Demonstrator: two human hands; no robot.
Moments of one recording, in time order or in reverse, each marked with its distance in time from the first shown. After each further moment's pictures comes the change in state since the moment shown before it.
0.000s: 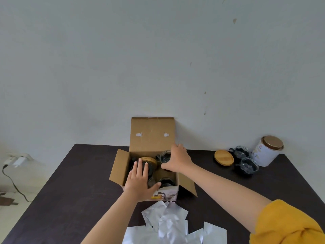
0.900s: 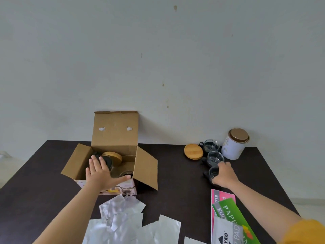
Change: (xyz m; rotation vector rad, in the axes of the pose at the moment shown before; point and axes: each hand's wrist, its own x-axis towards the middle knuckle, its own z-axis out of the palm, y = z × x) left_hand 0.001 0.061 -0.007 -0.078 -0.017 -0.406; right_hand -0.074 0.329 -0.051 0.029 -0.082 0.449
